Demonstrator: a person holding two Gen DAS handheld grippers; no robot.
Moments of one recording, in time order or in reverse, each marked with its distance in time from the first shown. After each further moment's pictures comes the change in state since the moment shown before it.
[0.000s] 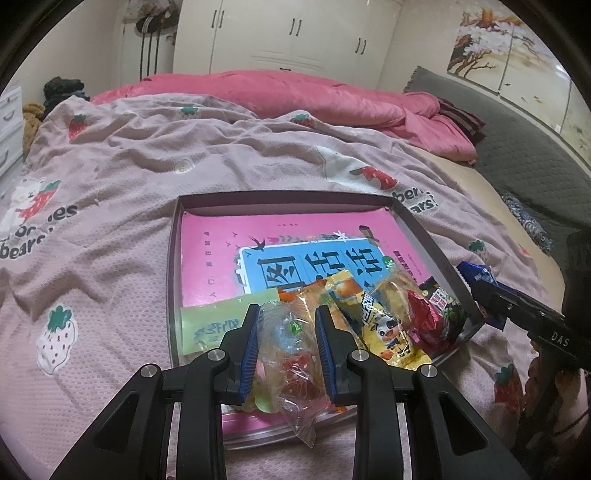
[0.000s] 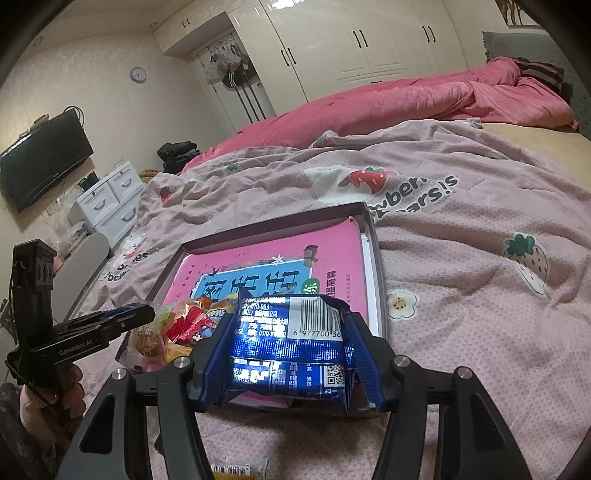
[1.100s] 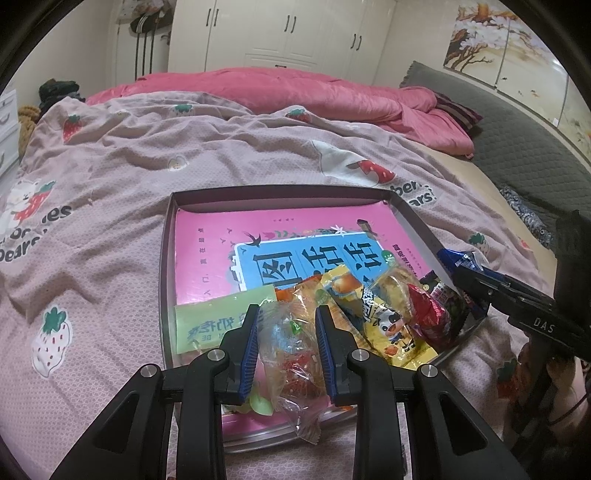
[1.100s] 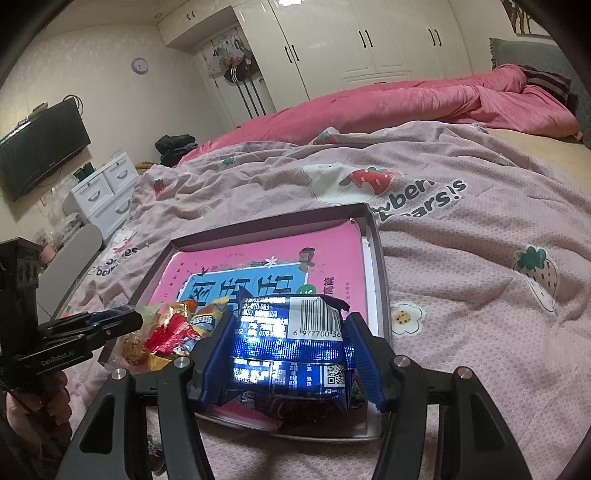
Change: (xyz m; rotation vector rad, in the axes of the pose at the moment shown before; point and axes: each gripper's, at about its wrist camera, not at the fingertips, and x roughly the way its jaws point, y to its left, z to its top) left arm 0.005 -0.002 -0.002 0.016 0.011 0.000; right arm 0.022 -0.001 0.005 -0.031 0.013 -0.028
